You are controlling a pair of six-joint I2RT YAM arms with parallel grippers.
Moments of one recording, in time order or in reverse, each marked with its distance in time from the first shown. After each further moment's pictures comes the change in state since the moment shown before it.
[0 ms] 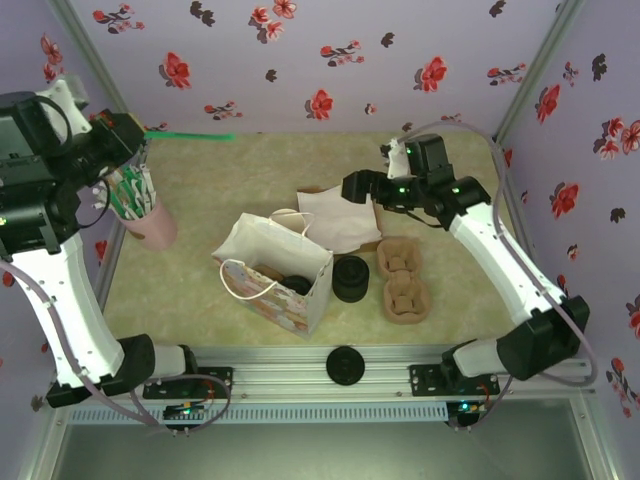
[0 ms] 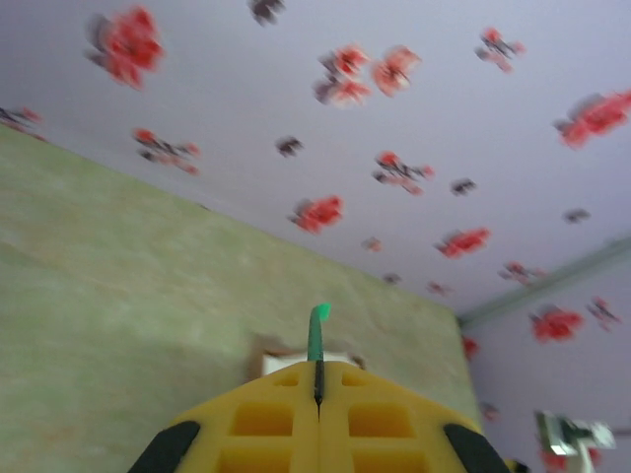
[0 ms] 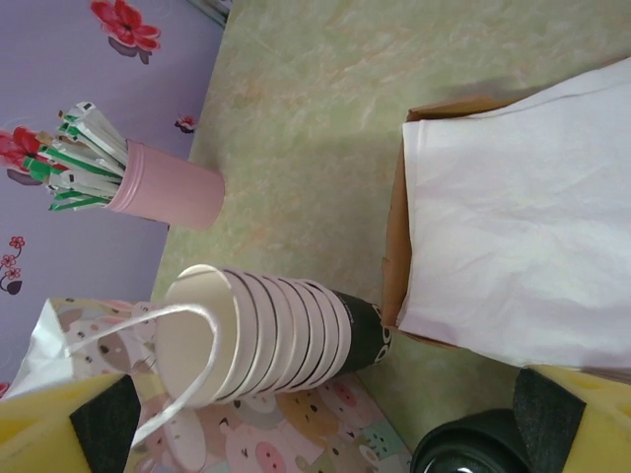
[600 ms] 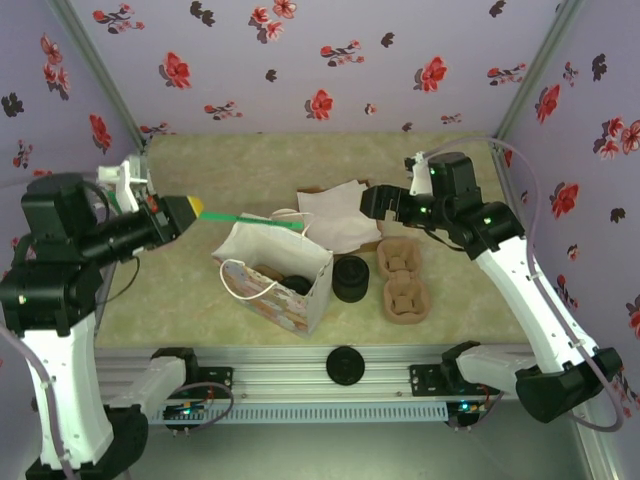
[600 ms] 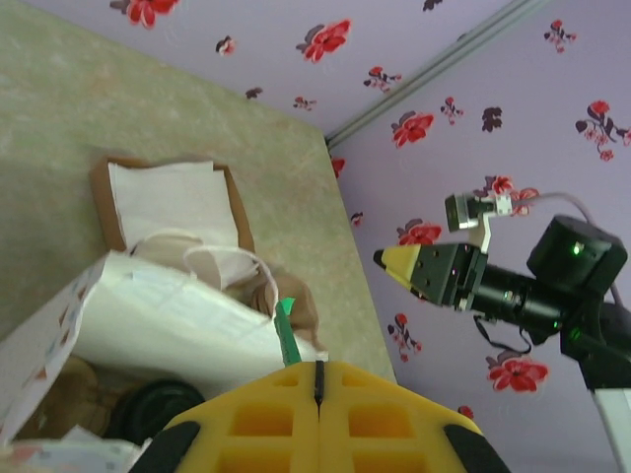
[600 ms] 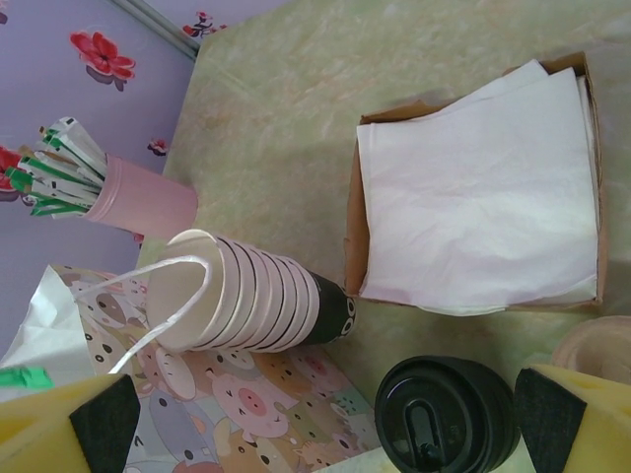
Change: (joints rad) left arm -0.183 -0.402 -0.512 0.015 0.237 -0.039; right arm 0.011 -0.201 -0.073 -0.103 0.119 0.018
